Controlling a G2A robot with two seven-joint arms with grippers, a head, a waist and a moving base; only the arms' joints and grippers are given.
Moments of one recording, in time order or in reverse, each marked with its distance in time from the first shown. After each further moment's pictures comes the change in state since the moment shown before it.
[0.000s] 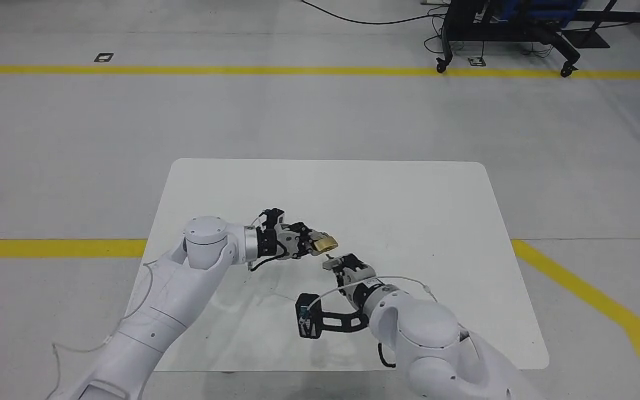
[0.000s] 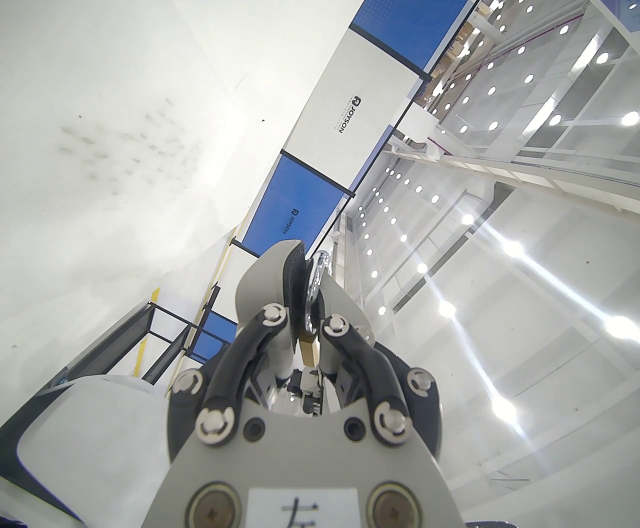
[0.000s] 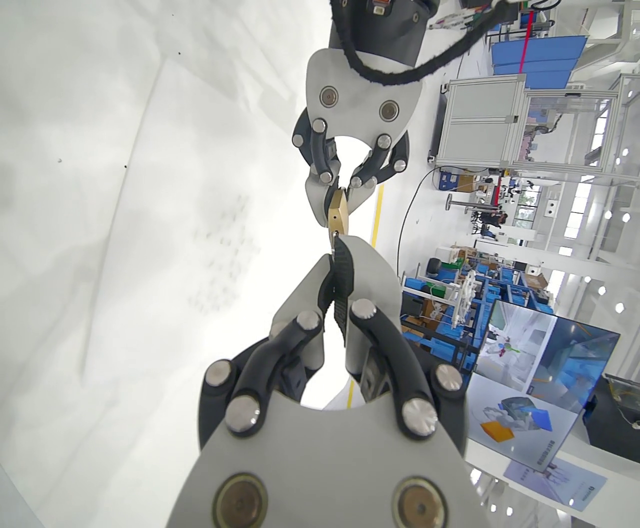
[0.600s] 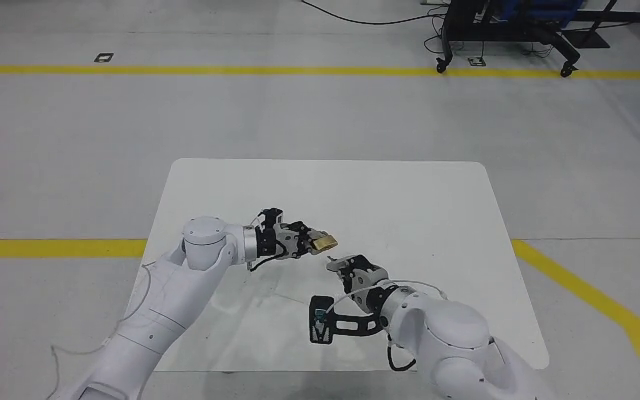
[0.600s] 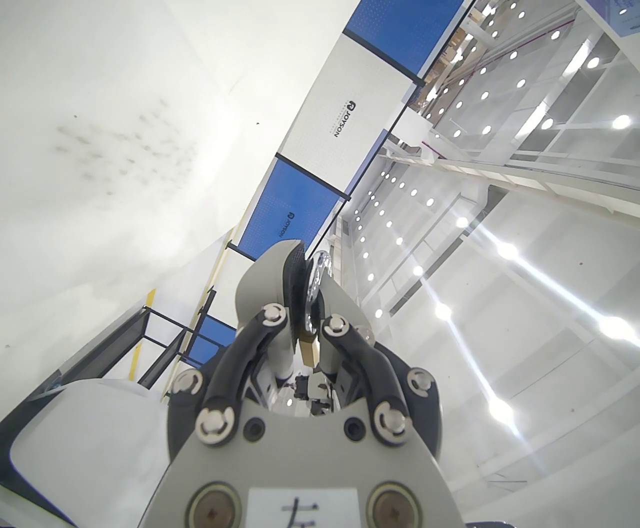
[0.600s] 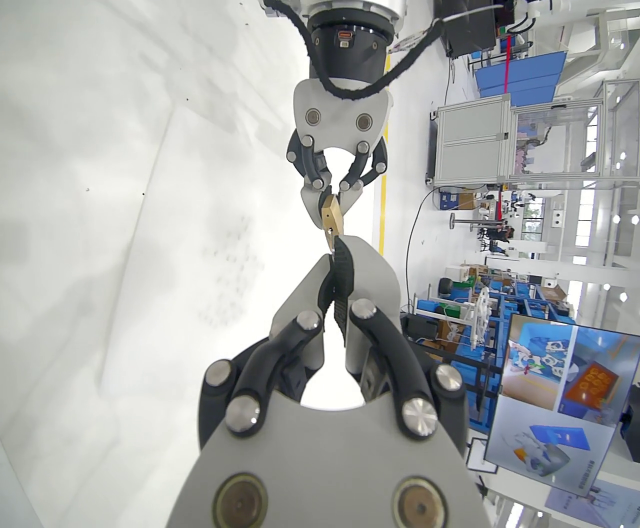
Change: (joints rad) left arm 0.005 0.002 -0.004 -0.012 -0.007 0.005 0.014; right arm -0.089 0.051 0.120 -0.065 0.030 0.027 -0.159
